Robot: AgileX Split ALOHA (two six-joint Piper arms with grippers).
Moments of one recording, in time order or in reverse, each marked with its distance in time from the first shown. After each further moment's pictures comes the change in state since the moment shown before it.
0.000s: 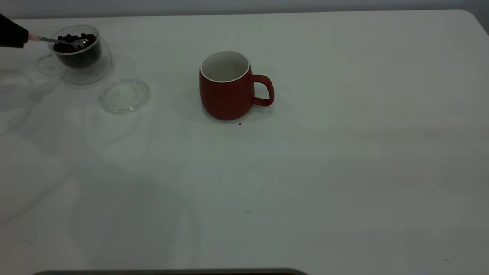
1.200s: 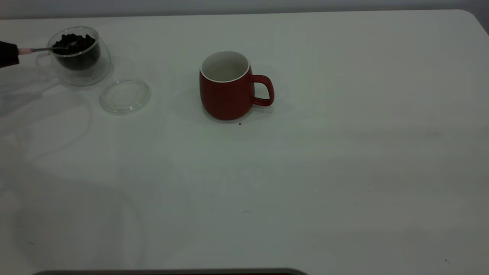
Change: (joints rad) left arm 0.142 0.176 0.000 -0.281 0.217 -0.028; right arm 0.000 0.000 0.000 0.000 0.000 0.000
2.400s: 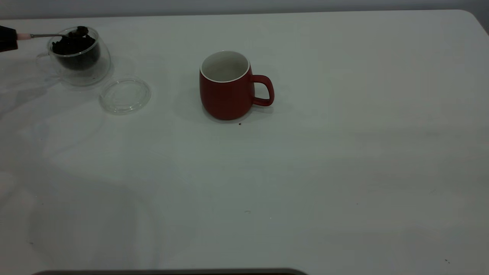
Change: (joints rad) left arm -0.035 -0.057 0.000 0.026 -0.001 -0.083; right arm 0.000 0.000 0.000 0.000 0.000 0.000
